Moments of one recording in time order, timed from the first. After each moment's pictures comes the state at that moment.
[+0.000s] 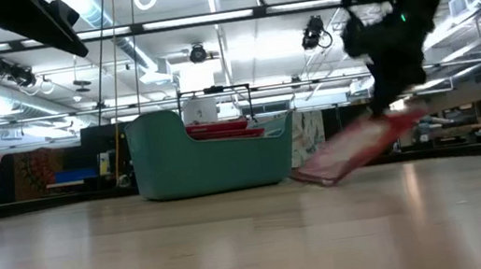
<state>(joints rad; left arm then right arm) -0.38 0.94 0.81 -0.68 -0.41 -0.20 -0.18 1.19 0.69 -0.55 0.12 0.50</state>
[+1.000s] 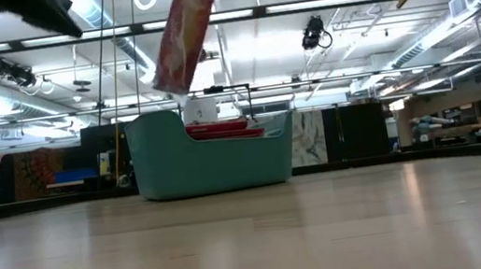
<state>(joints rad) -0.38 0.90 0.89 -0.77 -0.43 -0.23 -0.03 1.64 1.54 -0.31 0.08 0.00</state>
